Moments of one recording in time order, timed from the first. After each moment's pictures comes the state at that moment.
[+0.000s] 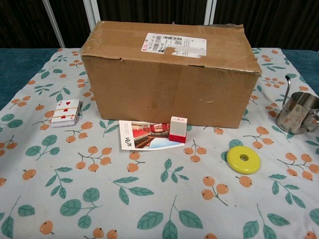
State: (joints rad) left arm -0.10 -1.12 -0.02 -1.59 1.52 1.48 0.14; right arm 0.08 -1.16 0.07 -1.58 -1.54 1.52 -0.07
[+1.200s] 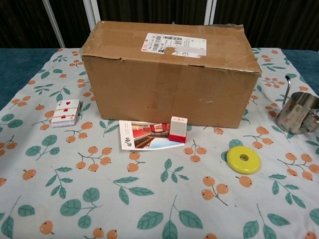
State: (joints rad) left arm -0.10 -1.13 -0.04 -1.61 1.47 1.46 0.18; right arm 0.09 -1.17 0.07 -1.61 -1.49 1.48 -0.10
